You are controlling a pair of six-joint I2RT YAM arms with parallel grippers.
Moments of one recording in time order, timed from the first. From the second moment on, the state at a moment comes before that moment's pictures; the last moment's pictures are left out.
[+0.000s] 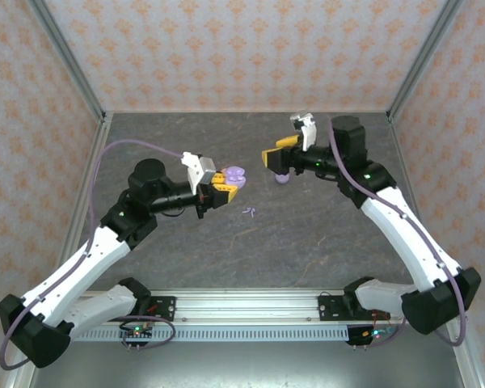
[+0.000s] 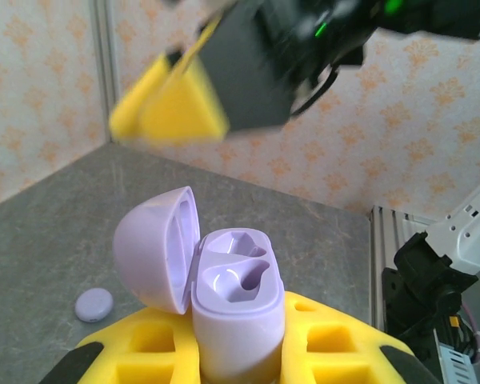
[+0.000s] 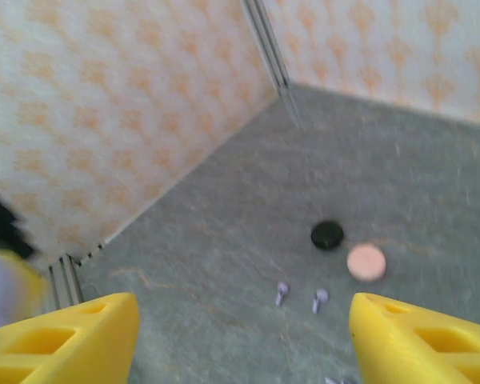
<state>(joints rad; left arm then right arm) -0.53 0.94 0.90 -0.10 0.63 -0.02 0.42 1.24 1.24 -0.41 -0.60 0.21</state>
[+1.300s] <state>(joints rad) -0.53 0.77 0.89 -0.15 0.59 -0.02 0.85 2.37 1.96 -0.77 -0.15 0.36</state>
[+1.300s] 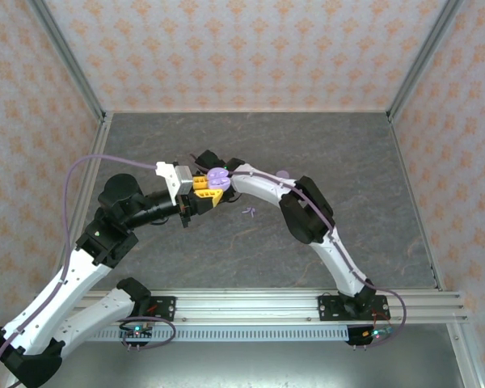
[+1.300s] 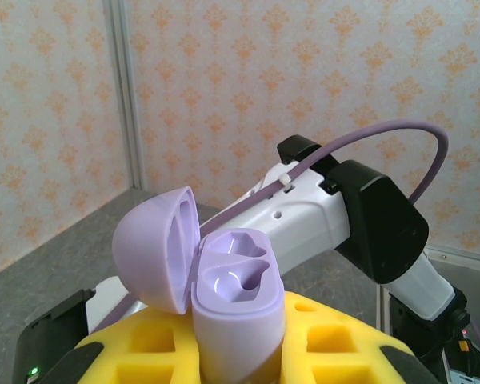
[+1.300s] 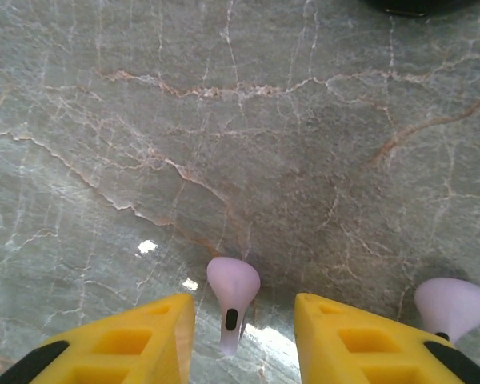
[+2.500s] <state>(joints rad) -0.53 0.79 0.89 -0.15 0.57 -0.01 0.87 2.40 2.02 -0.83 -0.06 0.30</state>
